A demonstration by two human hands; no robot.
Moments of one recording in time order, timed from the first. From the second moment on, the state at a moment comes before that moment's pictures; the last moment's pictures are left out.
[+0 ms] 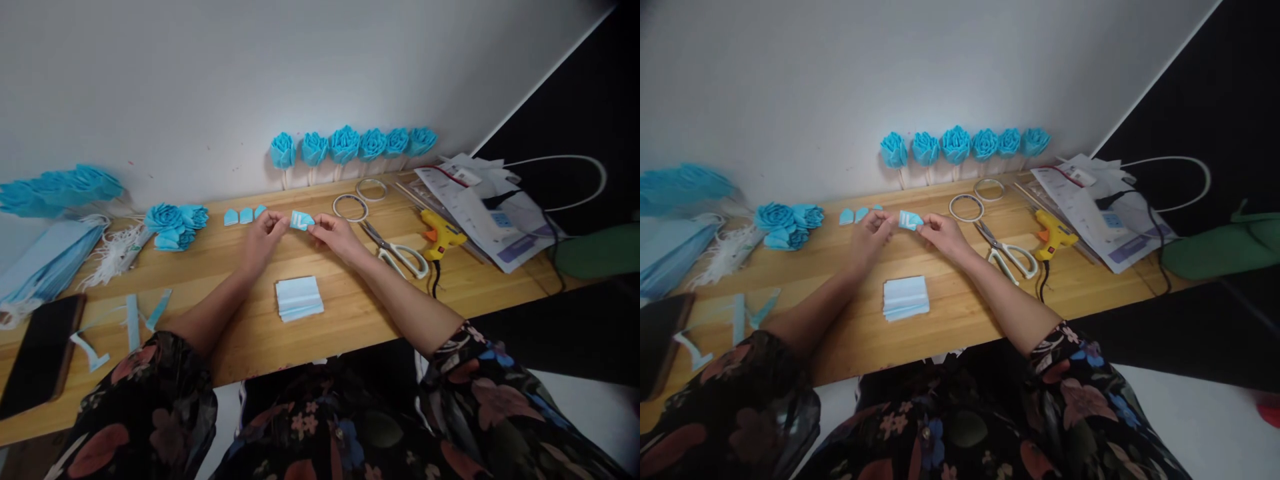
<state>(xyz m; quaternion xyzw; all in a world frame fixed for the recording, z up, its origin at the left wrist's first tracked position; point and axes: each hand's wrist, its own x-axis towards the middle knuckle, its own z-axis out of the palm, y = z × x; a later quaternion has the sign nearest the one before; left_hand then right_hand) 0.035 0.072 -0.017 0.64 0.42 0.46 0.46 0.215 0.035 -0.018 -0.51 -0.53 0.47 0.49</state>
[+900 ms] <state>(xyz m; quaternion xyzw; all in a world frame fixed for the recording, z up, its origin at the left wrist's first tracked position) 0.044 0.059 -0.019 0.70 0.44 0.40 0.39 0.206 0.028 -0.019 -0.54 -0.63 0.31 0.47</state>
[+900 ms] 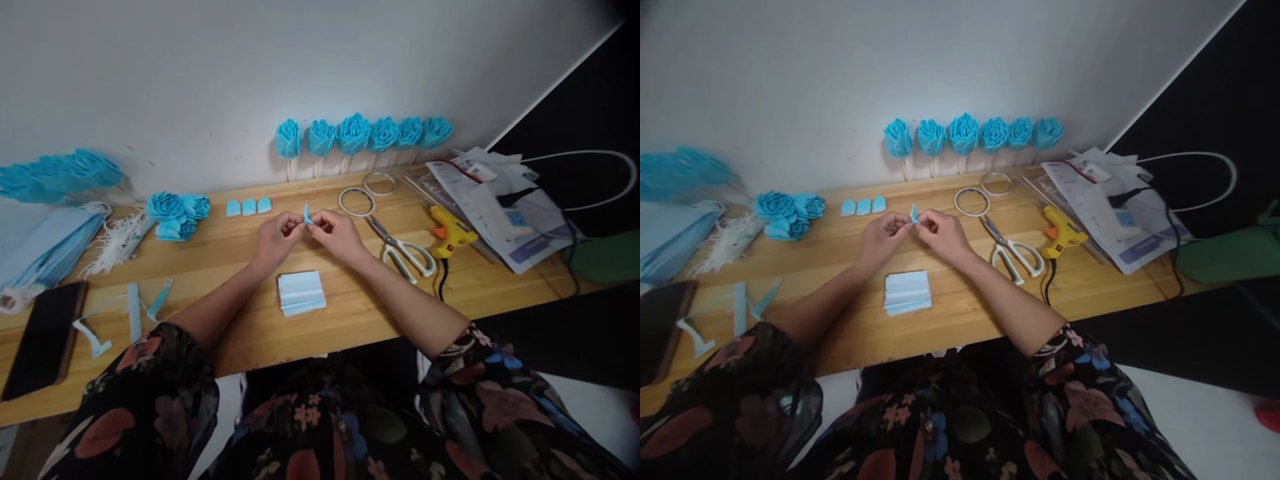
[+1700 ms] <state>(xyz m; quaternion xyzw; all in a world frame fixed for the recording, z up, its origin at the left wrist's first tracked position) 0.043 0.060 -0.020 0.71 0.44 0.40 0.37 0.206 0.031 -0.019 -0.53 -0.60 0.36 0.48</state>
